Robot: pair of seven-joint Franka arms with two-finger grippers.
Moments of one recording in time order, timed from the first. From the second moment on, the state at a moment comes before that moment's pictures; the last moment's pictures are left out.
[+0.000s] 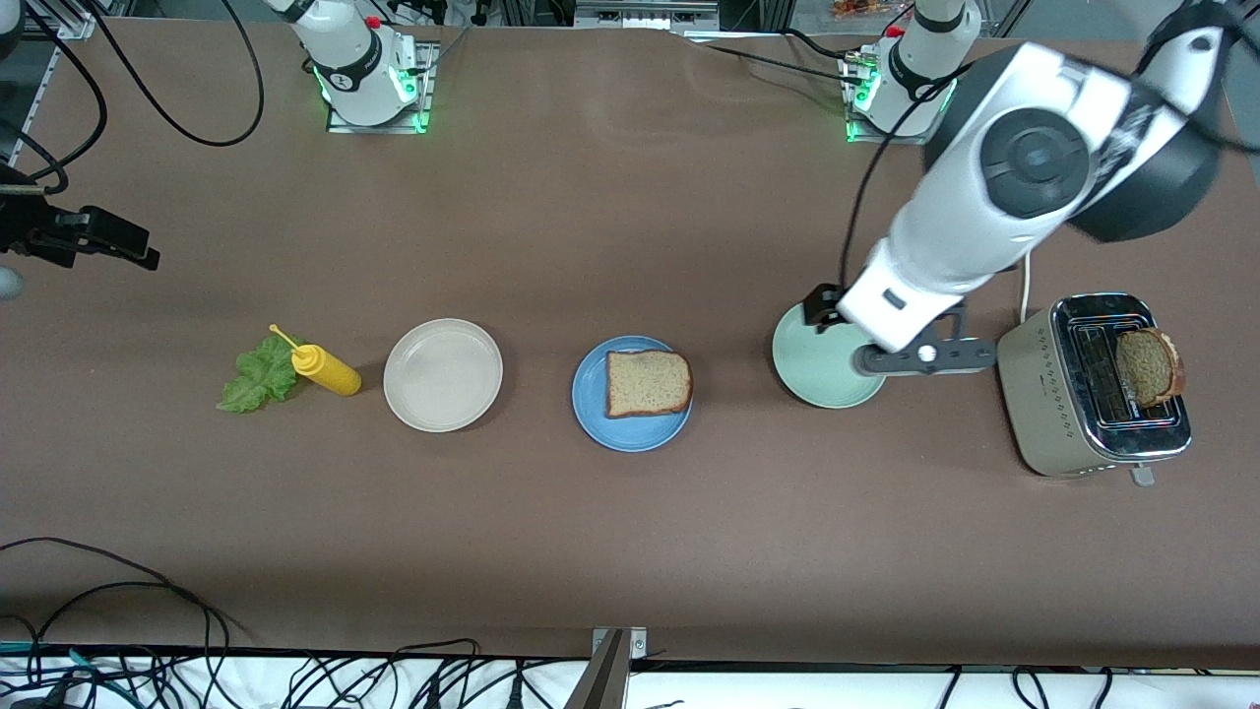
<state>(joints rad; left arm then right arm) 0.04 0.42 -0.54 -1.29 0.18 1.58 -0.55 -0.04 0.11 -0.01 -1.49 0.02 1.54 -0.02</state>
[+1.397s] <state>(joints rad) 0.04 0.20 -0.02 -1.36 0.10 1.49 0.08 -0.17 0.33 -0.02 -1.94 0.02 2.27 -0.05</state>
